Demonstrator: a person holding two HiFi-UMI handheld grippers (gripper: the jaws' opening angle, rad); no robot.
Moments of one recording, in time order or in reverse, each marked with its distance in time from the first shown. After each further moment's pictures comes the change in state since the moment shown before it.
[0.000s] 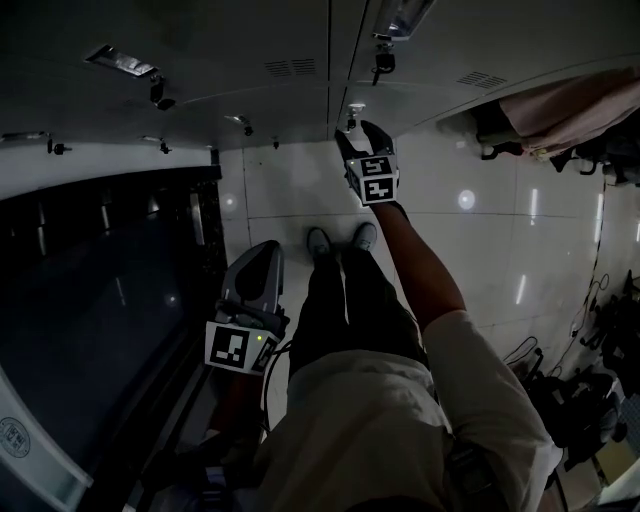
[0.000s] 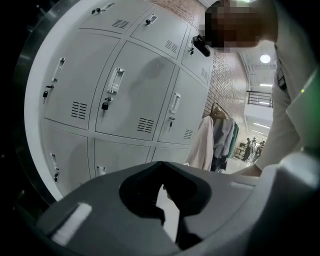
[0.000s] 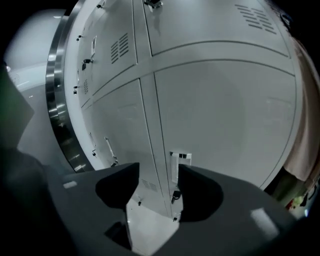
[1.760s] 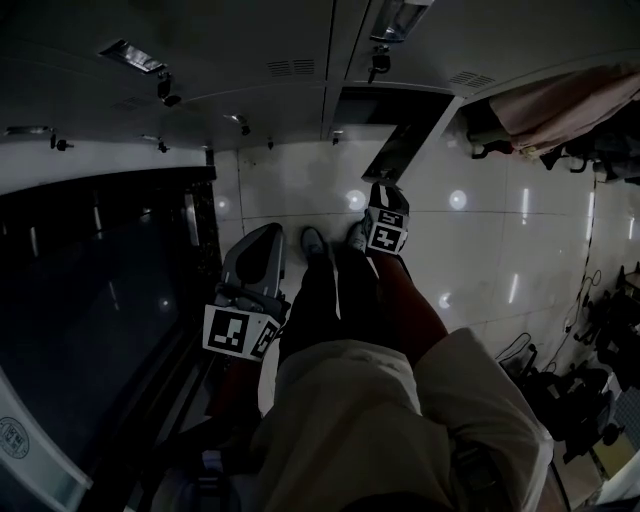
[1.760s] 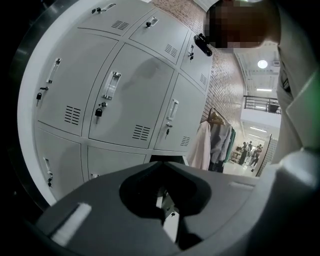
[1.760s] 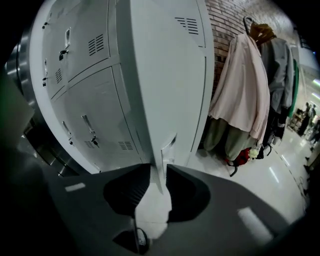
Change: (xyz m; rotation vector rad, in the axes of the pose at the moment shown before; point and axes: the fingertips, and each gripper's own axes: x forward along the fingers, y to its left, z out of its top) left arm 0.015 0.001 0.056 -0.017 -0.232 -0.038; right arm -0.102 -0.044 -0.138 0.251 0.145 -0.381
